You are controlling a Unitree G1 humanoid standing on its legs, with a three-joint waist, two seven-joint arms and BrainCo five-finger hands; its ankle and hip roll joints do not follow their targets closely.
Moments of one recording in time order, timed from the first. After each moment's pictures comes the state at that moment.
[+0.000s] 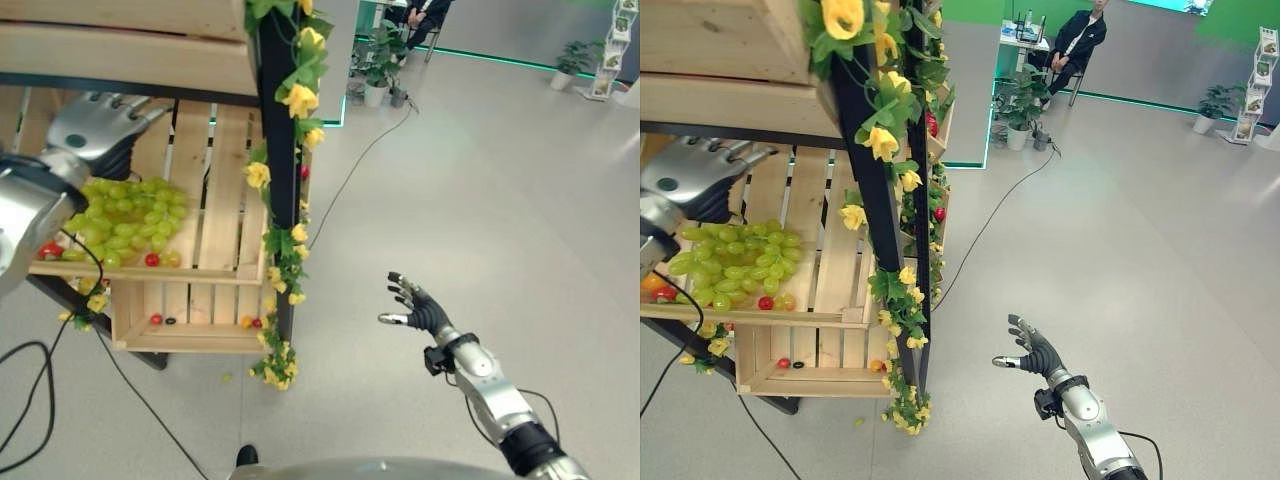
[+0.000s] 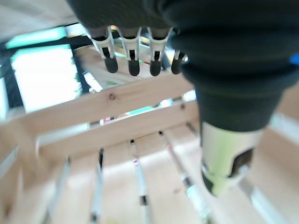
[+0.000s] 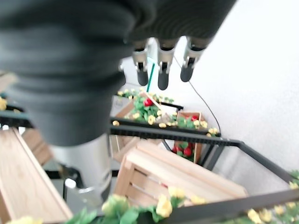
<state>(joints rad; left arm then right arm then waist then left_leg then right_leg) -0.11 1.13 0.25 -0.05 0.58 -0.13 0.04 -0.04 -0.33 0.20 0.32 0.17 -0.12 0.13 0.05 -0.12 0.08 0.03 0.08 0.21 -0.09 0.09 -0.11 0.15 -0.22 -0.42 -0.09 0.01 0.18</state>
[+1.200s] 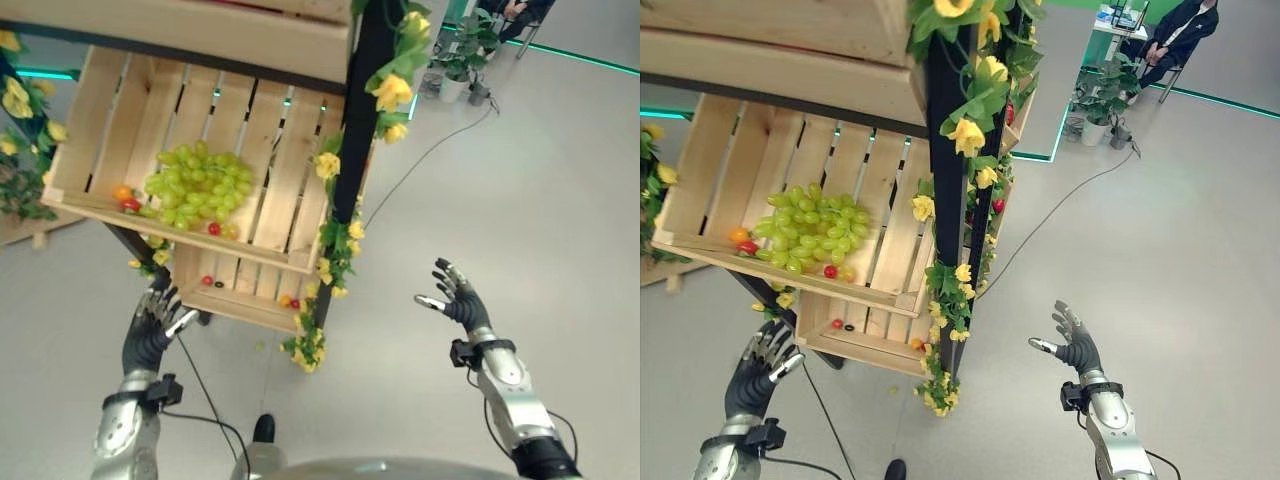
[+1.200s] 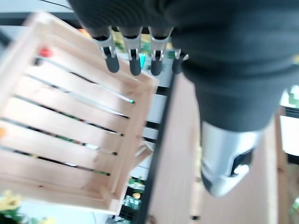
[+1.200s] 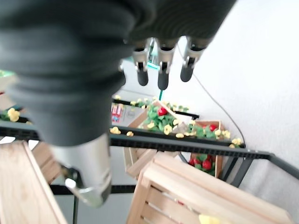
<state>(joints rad) 0.32 0.28 0.24 0.08 -0.48 -0.25 -0.14 0.03 -0.25 0.00 0.28 0.17 -0.19 0.03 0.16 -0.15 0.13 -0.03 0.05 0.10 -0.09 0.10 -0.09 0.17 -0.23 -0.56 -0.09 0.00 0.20</state>
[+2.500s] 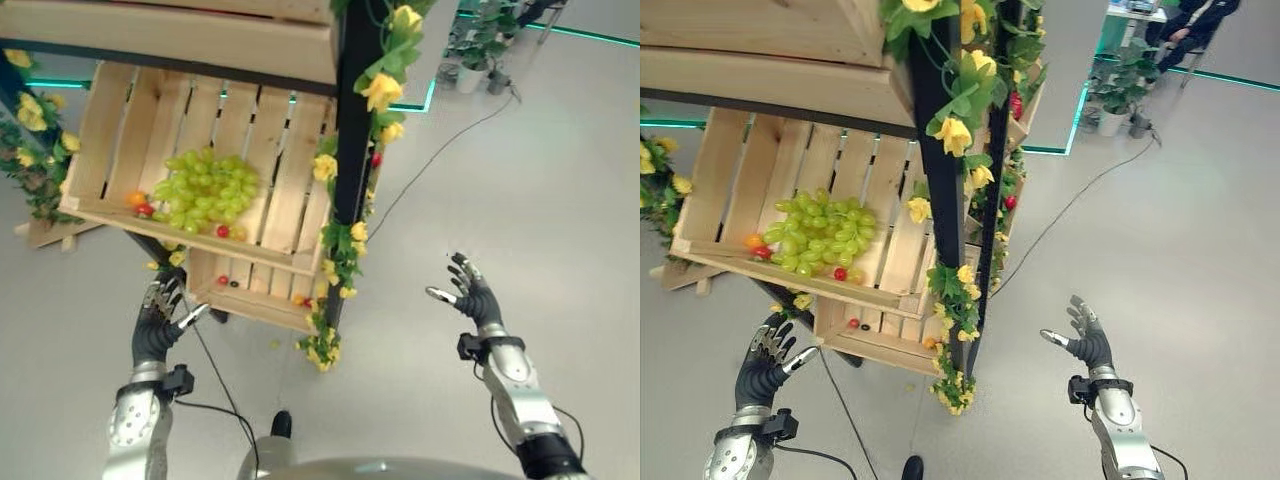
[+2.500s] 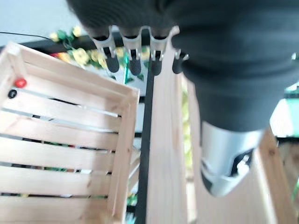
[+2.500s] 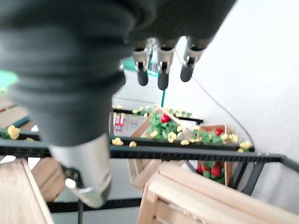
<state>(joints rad) 0.28 0.32 0.18 0.07 -0.33 -0.31 0.01 0.01 -0.30 0.00 0.28 0.19 -0.19 -0.02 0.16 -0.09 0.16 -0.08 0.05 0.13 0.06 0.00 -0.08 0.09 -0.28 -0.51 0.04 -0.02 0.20</state>
